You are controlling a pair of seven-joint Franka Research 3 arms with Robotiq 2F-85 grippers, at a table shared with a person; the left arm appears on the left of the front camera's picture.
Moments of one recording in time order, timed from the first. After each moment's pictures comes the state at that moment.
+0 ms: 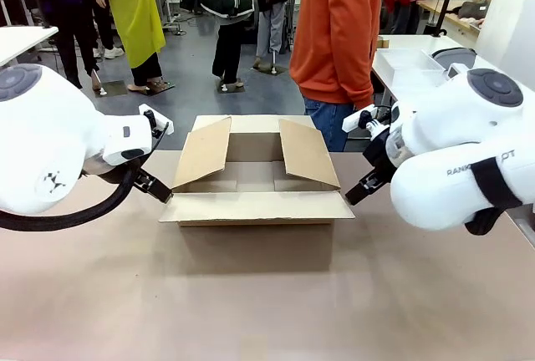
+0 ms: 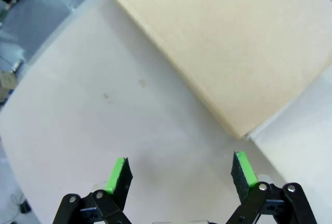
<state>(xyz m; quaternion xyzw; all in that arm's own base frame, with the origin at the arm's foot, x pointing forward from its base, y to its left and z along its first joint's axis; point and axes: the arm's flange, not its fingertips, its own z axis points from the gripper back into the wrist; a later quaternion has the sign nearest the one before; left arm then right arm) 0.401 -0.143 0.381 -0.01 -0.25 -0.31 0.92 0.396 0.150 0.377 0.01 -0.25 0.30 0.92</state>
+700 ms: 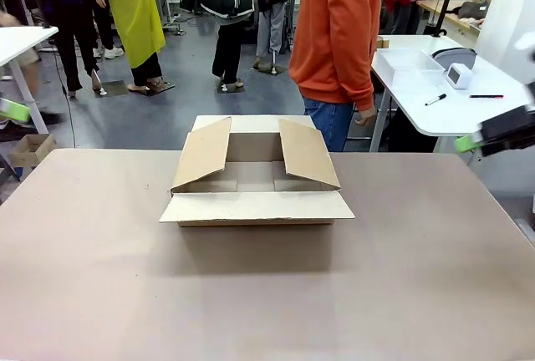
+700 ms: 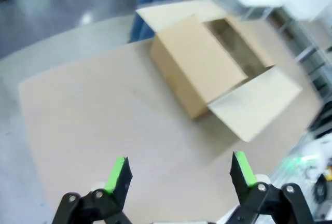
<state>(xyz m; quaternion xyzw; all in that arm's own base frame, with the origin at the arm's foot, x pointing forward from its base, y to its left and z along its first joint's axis) 0.293 0.091 0.550 -0.27 -0.36 -0.18 0.88 0.310 -0.059 0.507 0.34 -0.25 0.12 0.90</state>
